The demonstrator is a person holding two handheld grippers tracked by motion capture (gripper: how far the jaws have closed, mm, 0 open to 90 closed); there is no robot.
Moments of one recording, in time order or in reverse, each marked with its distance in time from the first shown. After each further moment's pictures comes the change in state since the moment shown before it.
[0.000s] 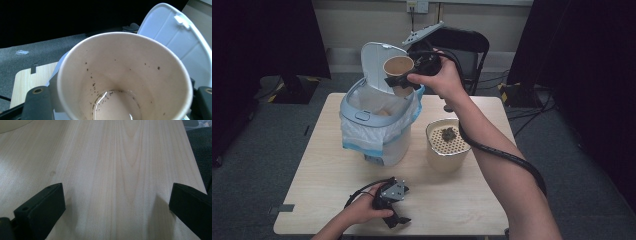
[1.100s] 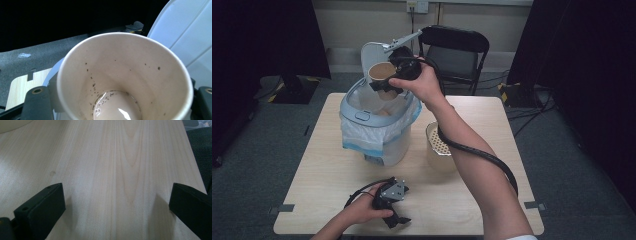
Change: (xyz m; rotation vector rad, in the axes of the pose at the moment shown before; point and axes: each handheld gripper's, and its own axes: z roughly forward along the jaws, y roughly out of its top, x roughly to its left) left arm 0.000 0.000 -0.001 0.001 0.012 0.008; right arm -0.001 -0.002 0.054 0.007 0.018 0.035
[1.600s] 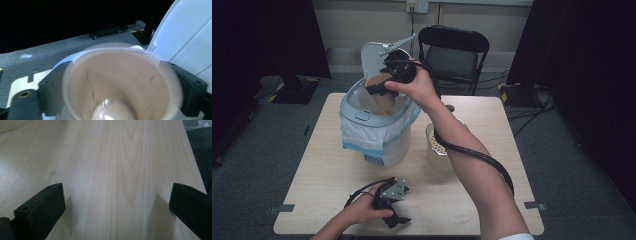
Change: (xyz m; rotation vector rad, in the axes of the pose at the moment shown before) left arm 0.000 0.000 0.000 -0.008 -0.002 -0.002; right arm 0.002 -0.003 0.014 -0.001 0.019 0.018
